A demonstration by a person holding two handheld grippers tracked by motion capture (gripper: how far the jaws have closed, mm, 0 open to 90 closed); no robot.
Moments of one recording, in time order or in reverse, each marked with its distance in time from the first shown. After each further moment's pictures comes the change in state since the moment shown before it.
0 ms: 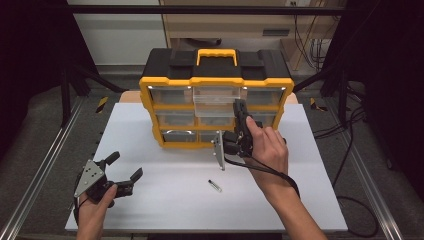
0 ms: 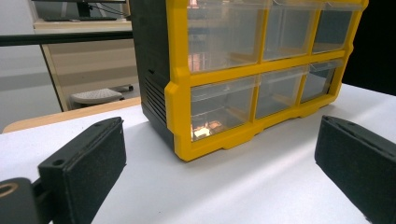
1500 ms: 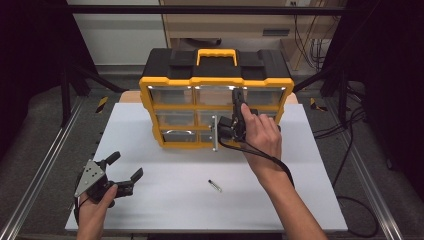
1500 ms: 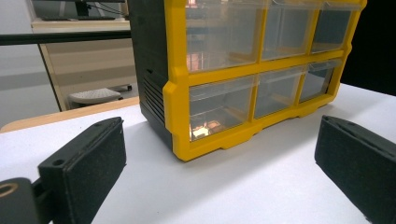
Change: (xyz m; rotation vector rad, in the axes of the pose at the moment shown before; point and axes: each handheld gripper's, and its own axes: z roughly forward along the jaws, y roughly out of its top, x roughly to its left) left arm 0.000 0.000 0.001 0.002 -0.005 0.000; right arm 0.011 0.002 0.041 0.053 -0.024 -0.056
